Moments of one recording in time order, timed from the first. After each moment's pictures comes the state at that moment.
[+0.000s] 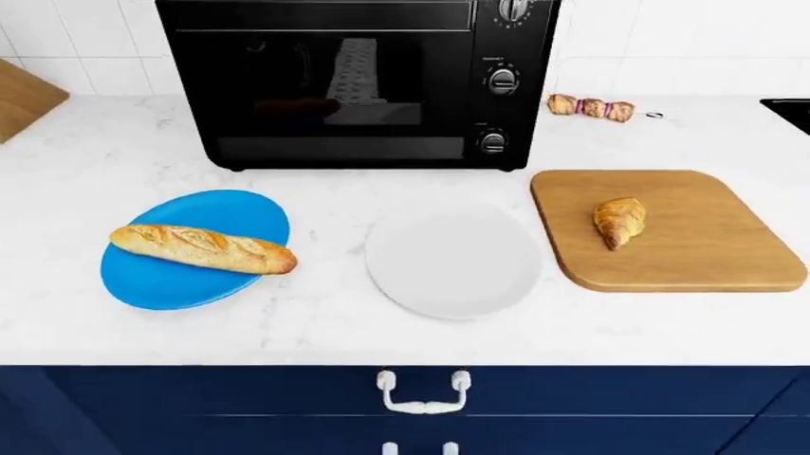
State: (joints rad) left arm -2.03 -0.72 0.34 0.24 -2.50 -0.88 -1.00; right arm 2.35 0.05 -0.03 0.87 -0.34 1.24 -0.39
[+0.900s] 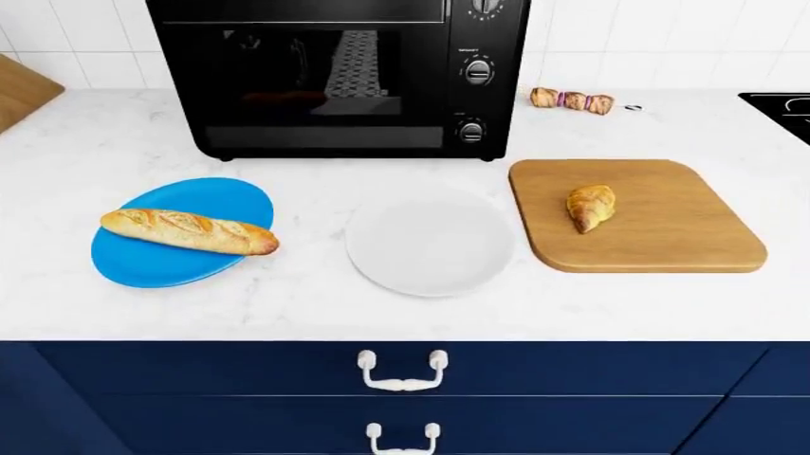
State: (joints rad) left arm -1.95 -0.73 0.33 0.27 -2.44 -0.88 -0.95; right arm 2.35 0.02 -0.04 0.42 -0.98 1.52 -1.31
